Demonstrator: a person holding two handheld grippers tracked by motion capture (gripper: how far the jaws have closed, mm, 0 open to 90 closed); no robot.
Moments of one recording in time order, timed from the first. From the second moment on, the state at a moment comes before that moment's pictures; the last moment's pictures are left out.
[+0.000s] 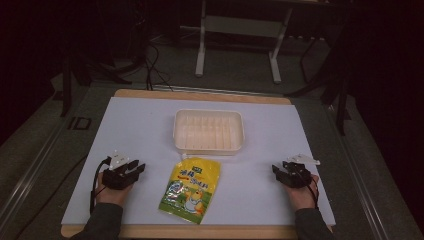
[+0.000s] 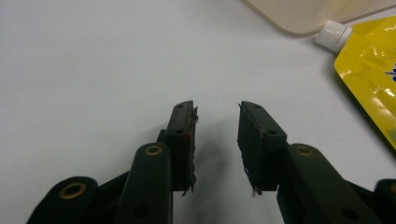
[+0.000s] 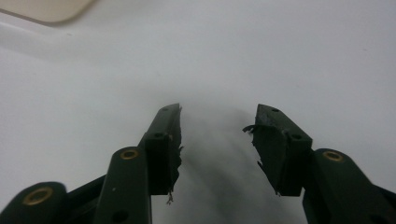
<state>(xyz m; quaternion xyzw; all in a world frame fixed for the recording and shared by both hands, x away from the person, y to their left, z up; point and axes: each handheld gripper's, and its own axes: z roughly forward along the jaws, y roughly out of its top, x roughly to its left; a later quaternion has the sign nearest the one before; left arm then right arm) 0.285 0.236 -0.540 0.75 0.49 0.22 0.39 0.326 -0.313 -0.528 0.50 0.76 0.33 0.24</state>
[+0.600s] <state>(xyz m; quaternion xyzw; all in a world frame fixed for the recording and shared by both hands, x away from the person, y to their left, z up) 0.283 0.236 -0.540 0.74 0.49 0.22 0.40 0.323 -0.289 -0.513 0.47 0.77 0.38 0.19</state>
